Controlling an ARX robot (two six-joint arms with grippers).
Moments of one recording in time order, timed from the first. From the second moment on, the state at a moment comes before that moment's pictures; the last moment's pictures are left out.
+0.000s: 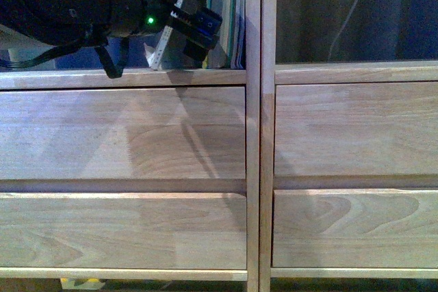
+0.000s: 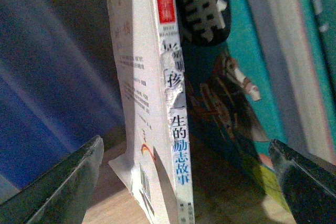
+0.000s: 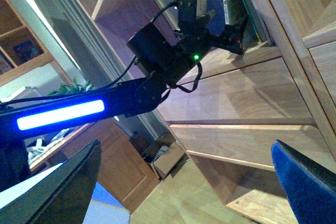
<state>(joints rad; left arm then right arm) -0.35 1.93 1.59 0.53 -0.03 0.55 0.01 0.40 0.38 0.33 -0.66 0.77</state>
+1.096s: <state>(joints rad) -0.31 0.62 0.49 0.15 -0.24 -0.02 0.09 0.37 0.42 0.15 -0.36 0.63</state>
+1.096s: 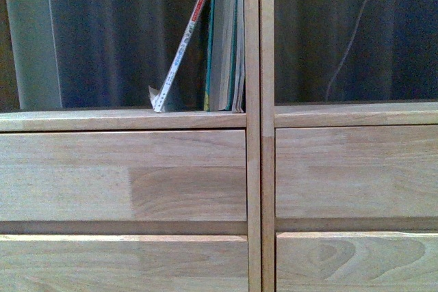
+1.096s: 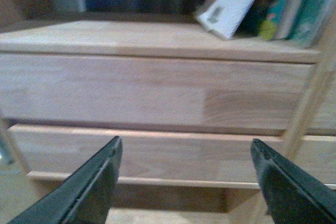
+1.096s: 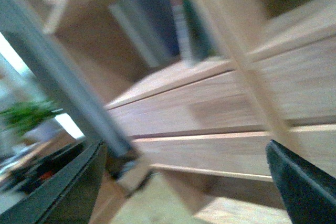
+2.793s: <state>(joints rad) 0.00 0.01 0.01 0.00 0.00 -0.01 0.00 0.01 0.02 0.00 0.00 0.01</state>
